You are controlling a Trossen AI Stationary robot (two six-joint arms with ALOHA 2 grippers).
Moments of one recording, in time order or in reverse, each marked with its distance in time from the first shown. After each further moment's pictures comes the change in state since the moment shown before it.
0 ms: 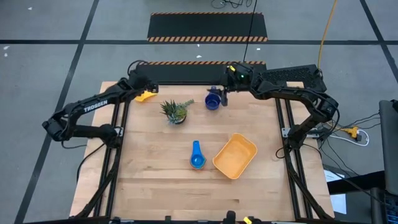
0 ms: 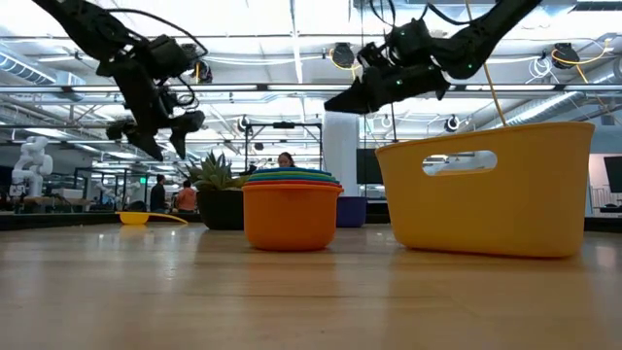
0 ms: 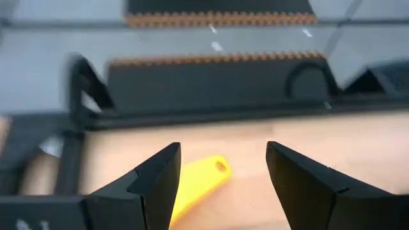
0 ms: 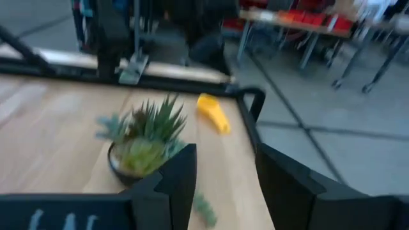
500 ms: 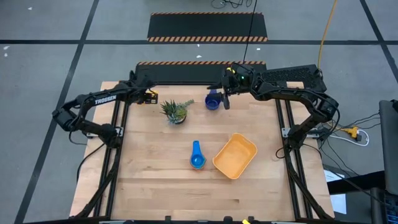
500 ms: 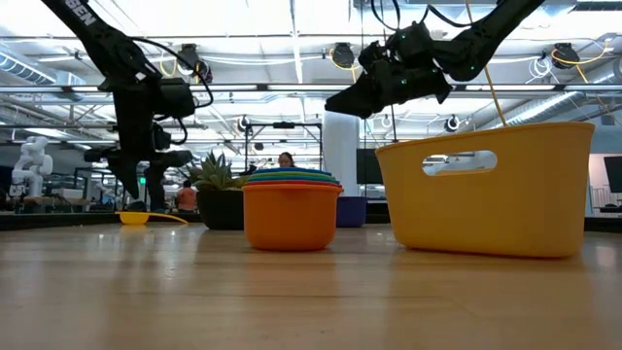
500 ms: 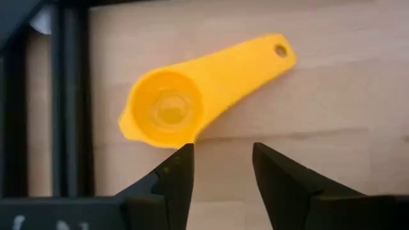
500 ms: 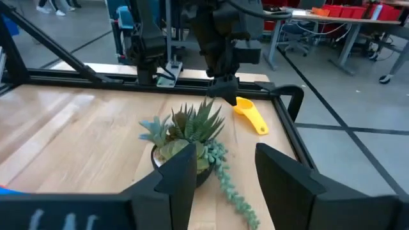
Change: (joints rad) left arm 0.022 0.167 0.000 -0.257 0.086 -0.087; right arm 0.000 0.000 -0.020 -0.014 -0.133 0.065
